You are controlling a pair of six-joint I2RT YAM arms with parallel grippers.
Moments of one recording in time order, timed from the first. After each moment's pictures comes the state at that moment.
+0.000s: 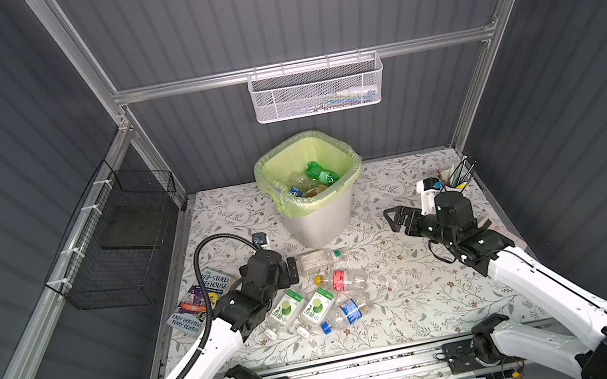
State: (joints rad) left arm -0.69 0.93 0.72 -0.48 -0.39 -0.38; right arm 0.34 1.00 0.72 -0.19 -0.09 0.60
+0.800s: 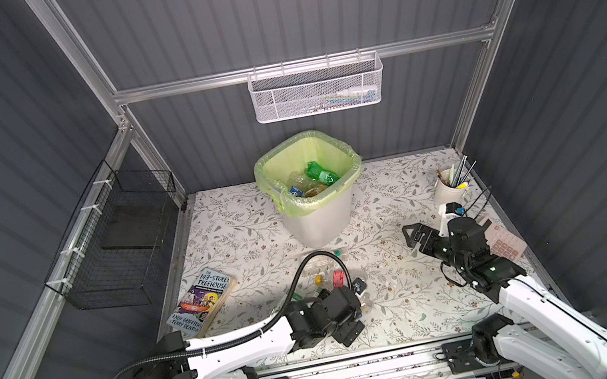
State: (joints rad) left arm -1.25 1.31 0.75 -0.48 -0.21 -0.16; right arm 0.29 0.81 0.48 -0.17 -0.02 0.74
